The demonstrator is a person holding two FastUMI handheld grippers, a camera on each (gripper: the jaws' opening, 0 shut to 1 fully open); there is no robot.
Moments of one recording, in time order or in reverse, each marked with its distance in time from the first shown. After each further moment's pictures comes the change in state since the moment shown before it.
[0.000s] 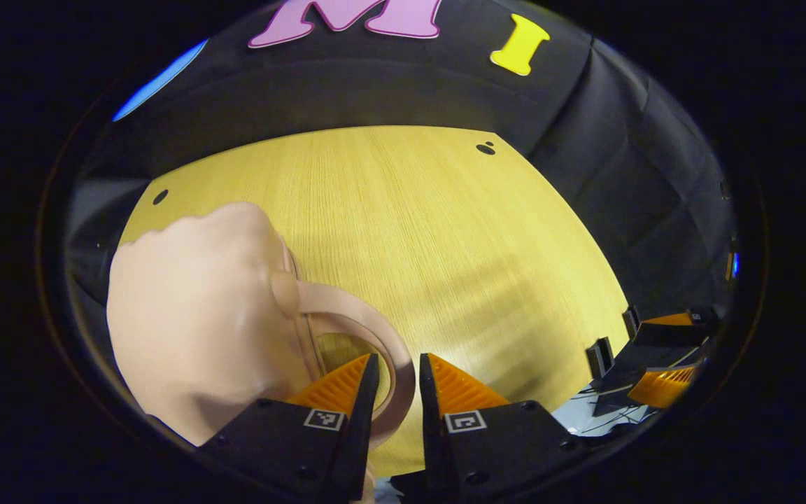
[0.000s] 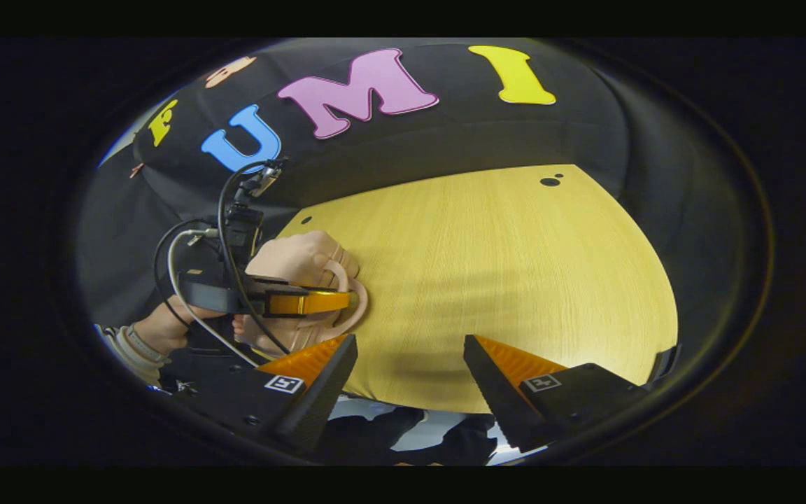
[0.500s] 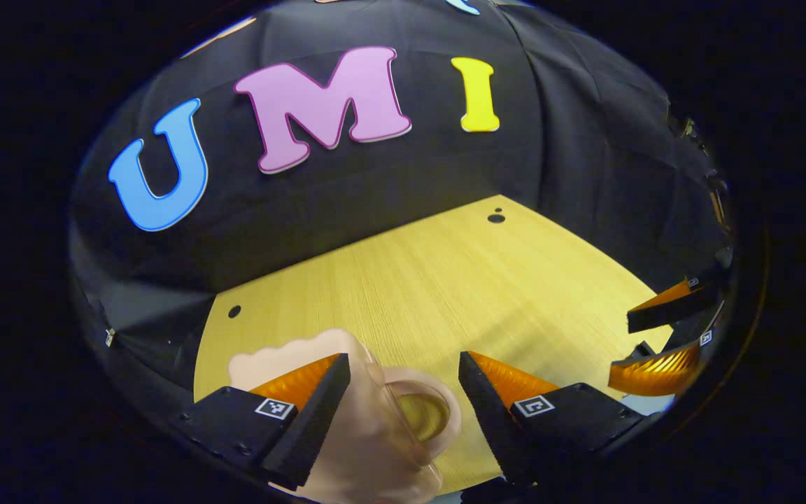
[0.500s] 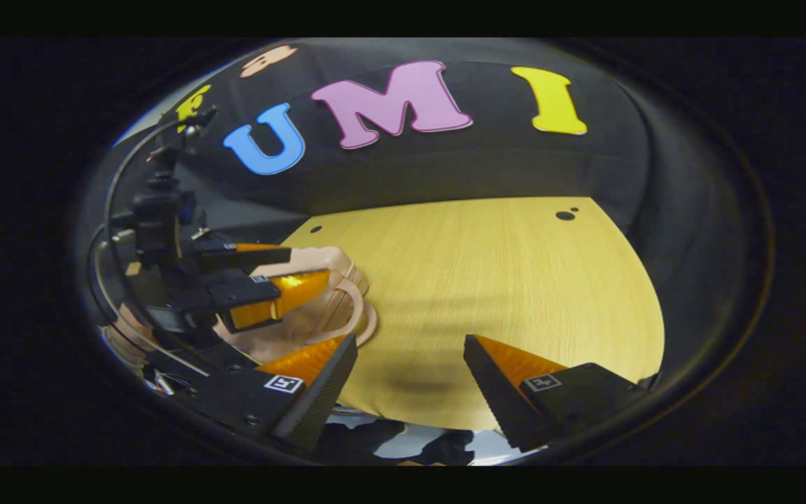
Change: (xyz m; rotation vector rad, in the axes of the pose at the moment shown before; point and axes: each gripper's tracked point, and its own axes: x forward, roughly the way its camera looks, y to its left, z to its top) left arm -0.112 0.009 0.087 0.175 -0.441 0.194; right arm 0.000 0.027 0.041 -0.160 -0.100 0.001
